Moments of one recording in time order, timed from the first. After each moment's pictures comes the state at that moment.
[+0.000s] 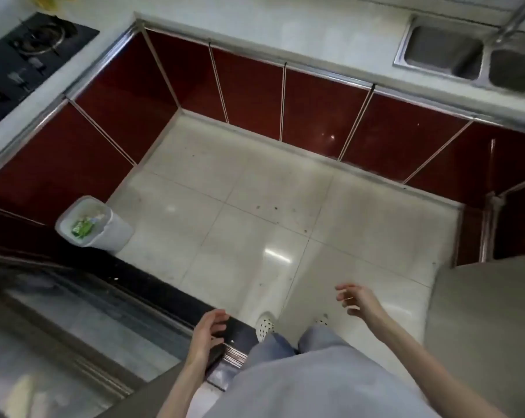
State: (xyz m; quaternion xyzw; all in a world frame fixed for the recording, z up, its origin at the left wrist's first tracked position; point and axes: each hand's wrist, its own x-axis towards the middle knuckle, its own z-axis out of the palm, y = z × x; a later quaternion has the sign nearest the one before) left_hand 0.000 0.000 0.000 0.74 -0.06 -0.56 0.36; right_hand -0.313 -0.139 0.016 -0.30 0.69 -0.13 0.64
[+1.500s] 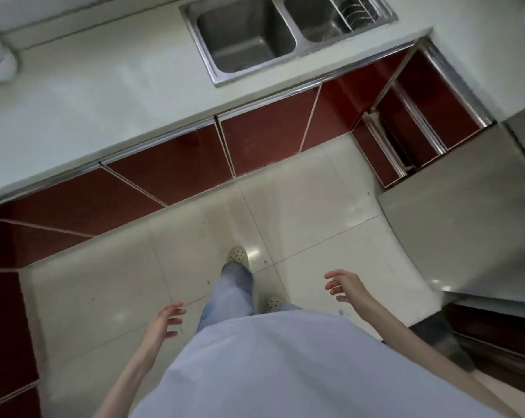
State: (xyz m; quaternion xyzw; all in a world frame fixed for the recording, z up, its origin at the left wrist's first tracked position) left_hand 0.067 -0.569 -0.045 0.70 -0.41 -0.58 -0.01; right_hand -0.328 -0.398 -0.026 0.03 0.79 -0.27 0.56
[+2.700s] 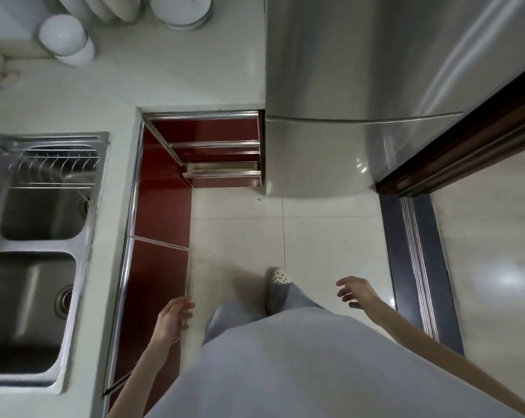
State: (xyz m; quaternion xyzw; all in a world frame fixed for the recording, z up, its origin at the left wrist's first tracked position) left_hand -0.482 -0.827 -0.028 0.38 -0.70 -0.53 -0.28; right_hand -0.461 -0.400 -0.032 0.49 0.63 -0.51 0.33
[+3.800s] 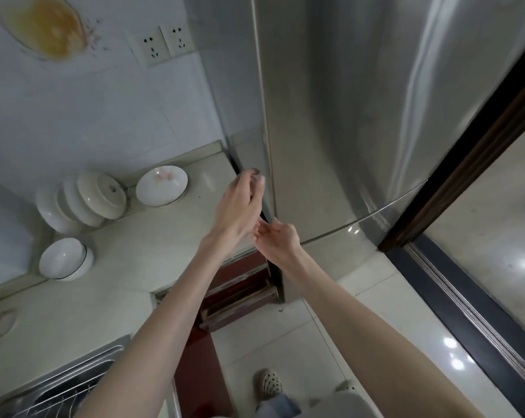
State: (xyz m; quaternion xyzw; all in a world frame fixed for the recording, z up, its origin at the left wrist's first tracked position) left_hand -0.963 -0.628 0.220 -0.33 -0.88 -0.35 -0.04; right_hand -0.903 -0.558 0.150 0.35 0.01 -0.94 -0.05
